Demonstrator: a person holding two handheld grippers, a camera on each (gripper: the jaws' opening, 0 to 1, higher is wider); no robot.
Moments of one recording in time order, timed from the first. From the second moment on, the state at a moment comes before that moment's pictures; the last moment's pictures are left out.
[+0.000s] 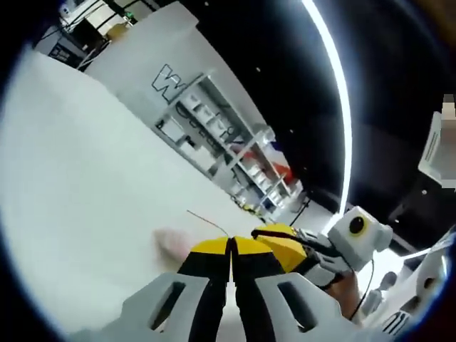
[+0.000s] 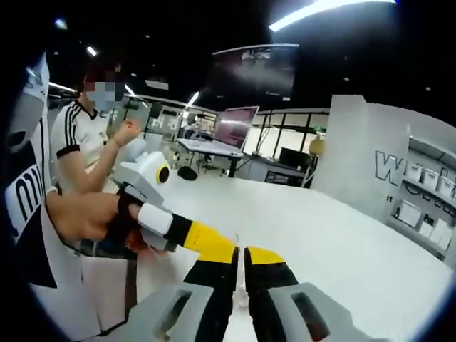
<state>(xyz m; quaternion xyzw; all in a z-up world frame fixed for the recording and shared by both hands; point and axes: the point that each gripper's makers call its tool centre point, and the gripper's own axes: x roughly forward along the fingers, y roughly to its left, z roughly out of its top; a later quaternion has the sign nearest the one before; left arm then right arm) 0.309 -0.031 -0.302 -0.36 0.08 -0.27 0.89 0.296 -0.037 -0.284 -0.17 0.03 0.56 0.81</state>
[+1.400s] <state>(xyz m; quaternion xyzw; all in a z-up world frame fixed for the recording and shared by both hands) 0.286 -0.032 -0.324 -0.43 0.11 -0.25 0.86 0.273 -0.035 -0.320 -0.26 0.06 0.58 0.77</state>
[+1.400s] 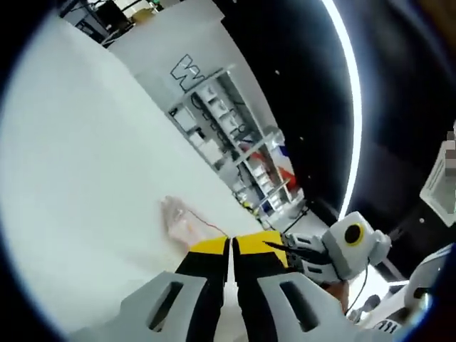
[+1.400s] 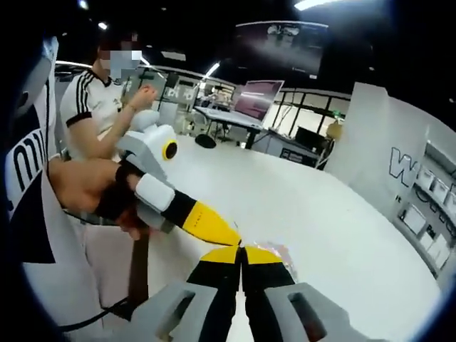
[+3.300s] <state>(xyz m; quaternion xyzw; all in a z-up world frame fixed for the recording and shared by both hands) 0.280 -0.031 -0.334 -0.43 0.12 -0.24 0.86 0.269 -0.032 -0.329 -0.24 0.11 0.61 0.75</state>
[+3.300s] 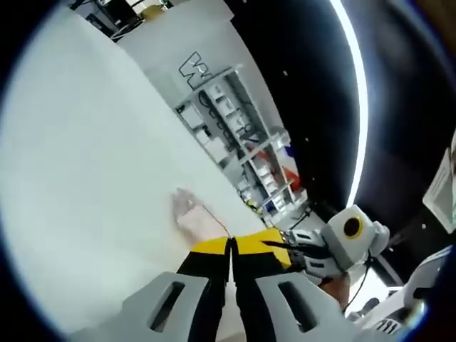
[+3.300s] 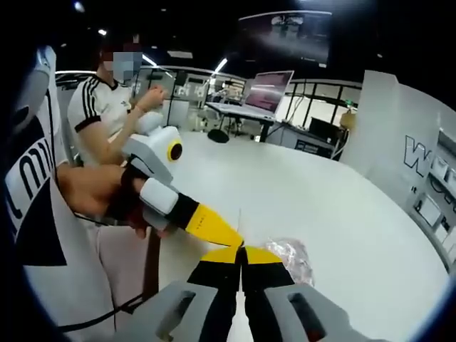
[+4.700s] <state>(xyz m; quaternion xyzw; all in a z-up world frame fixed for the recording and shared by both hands) 0.286 -0.024 -0.337 -0.37 0.12 -0.23 0.89 0.276 -0.028 -0.324 -0.22 0.09 0.59 0.77</state>
